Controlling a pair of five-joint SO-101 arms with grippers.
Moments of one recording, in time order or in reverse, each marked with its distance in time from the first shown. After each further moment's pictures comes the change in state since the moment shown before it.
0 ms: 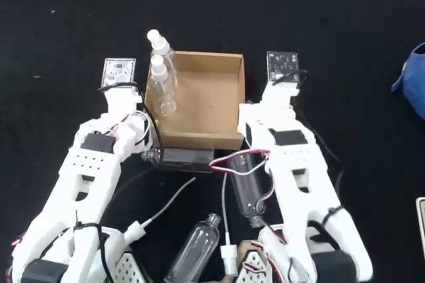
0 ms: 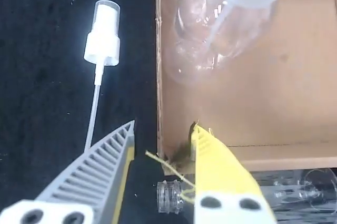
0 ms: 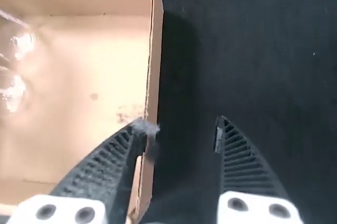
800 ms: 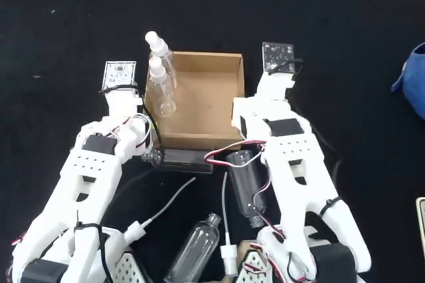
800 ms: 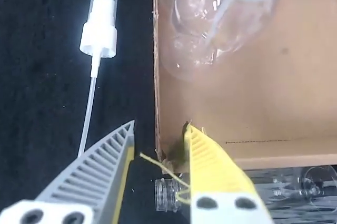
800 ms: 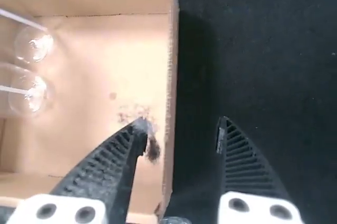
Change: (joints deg) left arm 0.4 0.2 1.2 -0.1 0.9; right arm -3.2 1.8 -5.6 6.2 -3.0
